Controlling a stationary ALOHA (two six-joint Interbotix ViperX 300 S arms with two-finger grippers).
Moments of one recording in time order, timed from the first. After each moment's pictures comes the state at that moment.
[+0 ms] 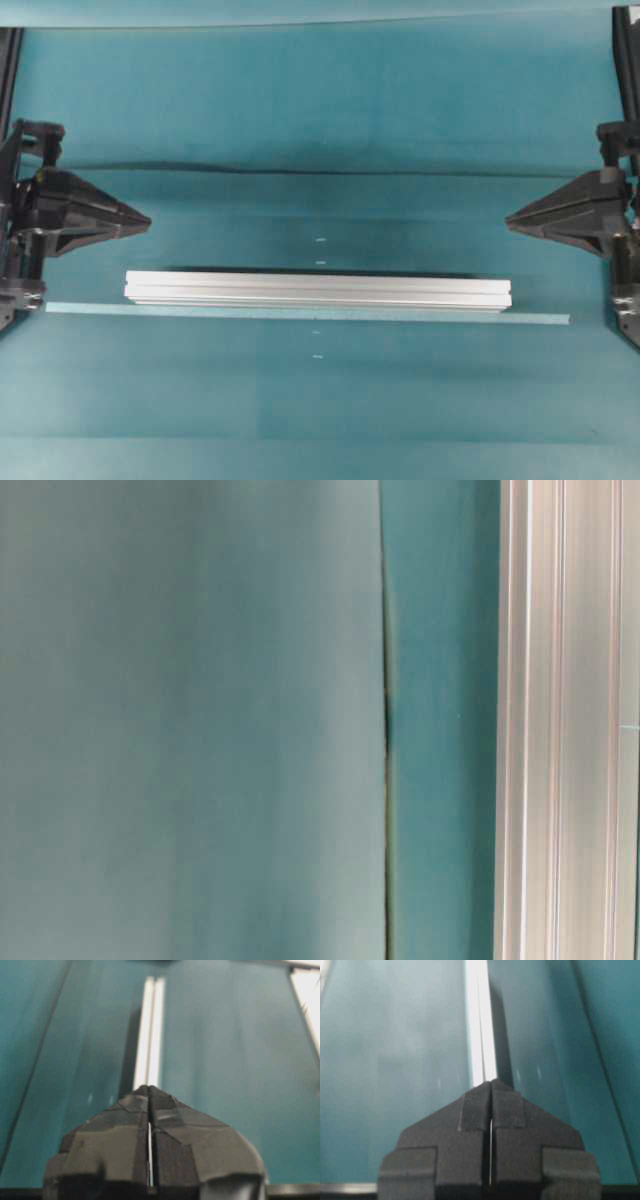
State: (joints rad) left arm 0.02 -0.83 0.89 0.02 0.30 -0.12; right arm -0.03 -0.86 0.87 0.07 0.50 0.06
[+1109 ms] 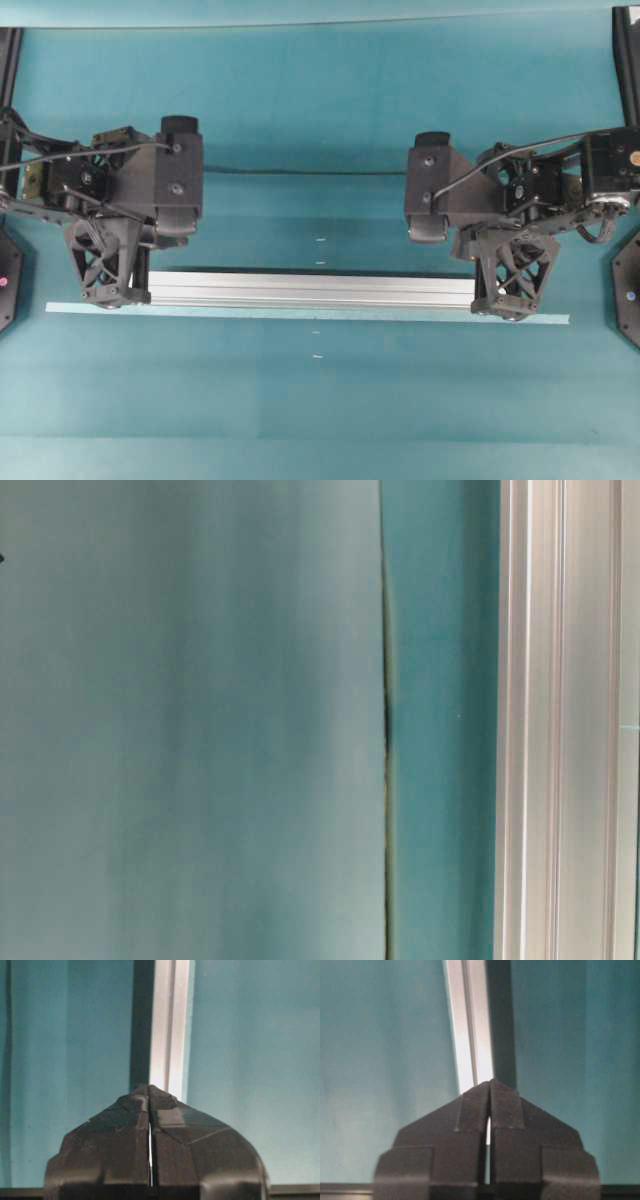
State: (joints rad) left arm 0.03 -0.38 0.51 0.02 0.92 -0.02; right arm -0.04 -0.29 0.51 0.06 1.03 0.02
